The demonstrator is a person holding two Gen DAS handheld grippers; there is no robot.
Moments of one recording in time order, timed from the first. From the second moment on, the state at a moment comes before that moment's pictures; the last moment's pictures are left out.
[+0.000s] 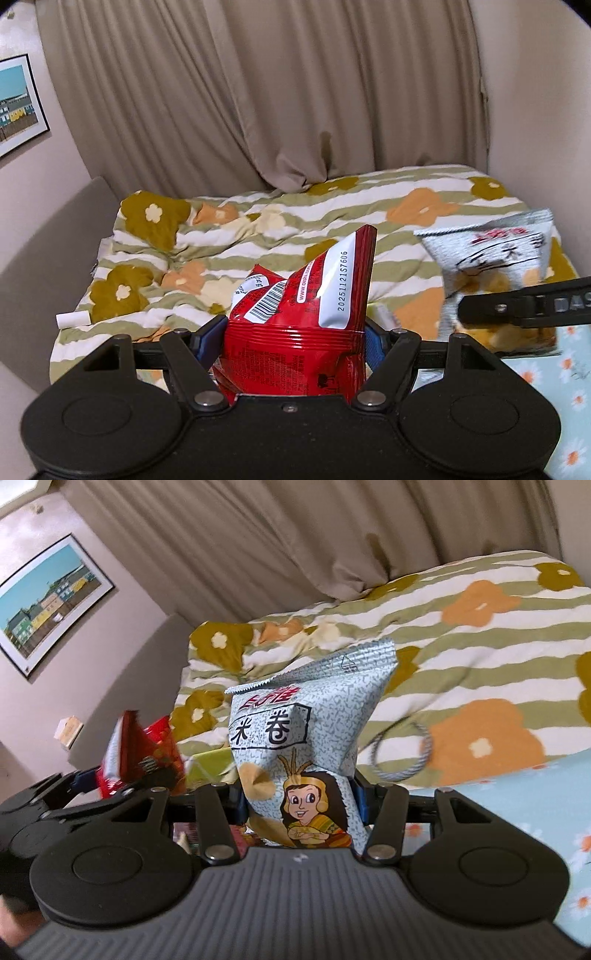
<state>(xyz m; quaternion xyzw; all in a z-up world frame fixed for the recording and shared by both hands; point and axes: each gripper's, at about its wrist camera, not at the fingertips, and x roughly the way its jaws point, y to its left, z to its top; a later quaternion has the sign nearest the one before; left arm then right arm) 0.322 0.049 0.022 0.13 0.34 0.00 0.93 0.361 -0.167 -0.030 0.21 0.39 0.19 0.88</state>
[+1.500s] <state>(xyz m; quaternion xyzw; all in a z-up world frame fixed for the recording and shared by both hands) 0.275 0.180 0.019 0.02 0.34 -0.08 0.94 0.275 -0.047 -0.041 0.15 0.46 0.14 0.87</state>
